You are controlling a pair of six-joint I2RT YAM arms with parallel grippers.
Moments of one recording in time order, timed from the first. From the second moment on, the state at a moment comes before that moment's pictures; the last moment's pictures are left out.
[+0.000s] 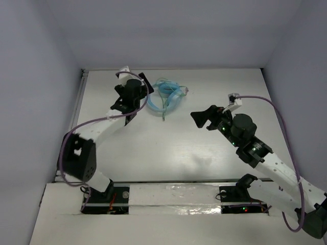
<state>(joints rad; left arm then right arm) -0.45 1.63 1.11 0.10 -0.46 -0.62 0.65 0.83 0.69 0.07 0.09 0.62</state>
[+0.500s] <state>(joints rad) -0.46 0.68 0.92 -0.18 -0.41 -0.59 0.65 0.47 0.86 -0.20 0.30 0.54</state>
